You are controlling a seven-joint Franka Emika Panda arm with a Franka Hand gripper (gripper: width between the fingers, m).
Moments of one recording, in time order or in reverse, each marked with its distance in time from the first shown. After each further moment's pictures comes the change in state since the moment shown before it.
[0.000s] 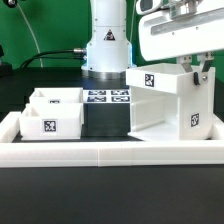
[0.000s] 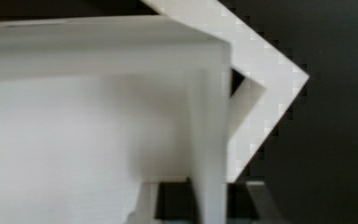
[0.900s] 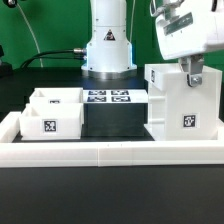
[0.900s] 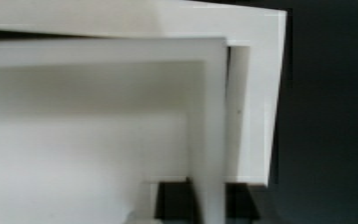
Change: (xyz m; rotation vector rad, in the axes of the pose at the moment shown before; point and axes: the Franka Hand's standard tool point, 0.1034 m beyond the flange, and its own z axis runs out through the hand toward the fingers) arm 0.007 -0.001 0.006 -0.002 -0.031 0.485
